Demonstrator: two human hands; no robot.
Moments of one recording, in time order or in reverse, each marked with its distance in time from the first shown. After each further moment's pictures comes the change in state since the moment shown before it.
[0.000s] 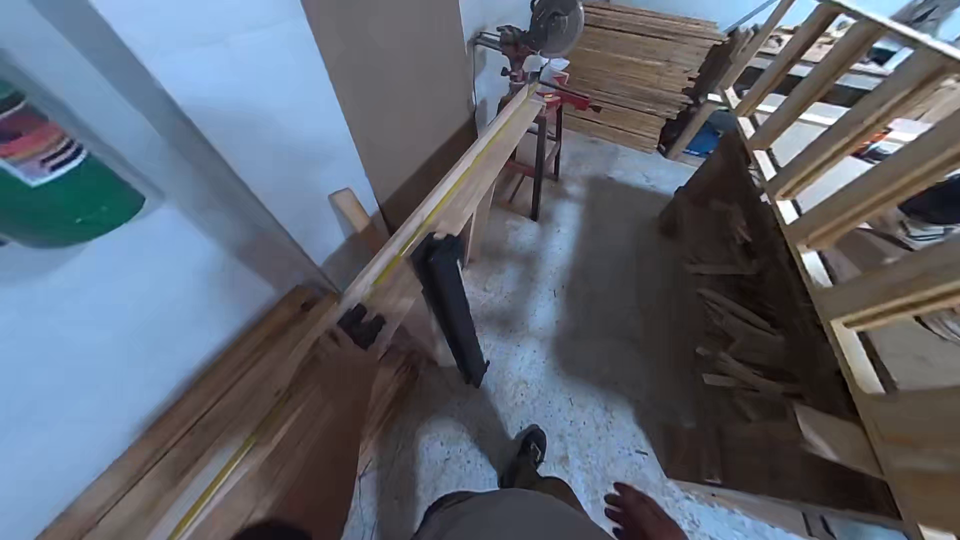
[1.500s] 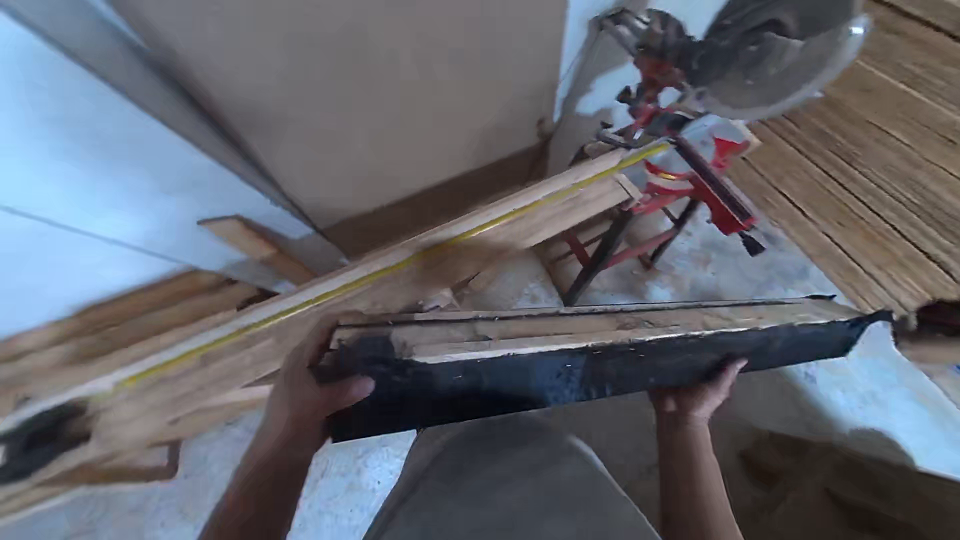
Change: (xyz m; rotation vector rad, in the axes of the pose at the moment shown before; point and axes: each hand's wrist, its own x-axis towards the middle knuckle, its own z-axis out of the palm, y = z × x) left_hand 0.259 0.732 -0.005 -1.354 0.177 -0.064; right_hand 0.978 -0.803 0.020 0.575 -0.424 -0.375
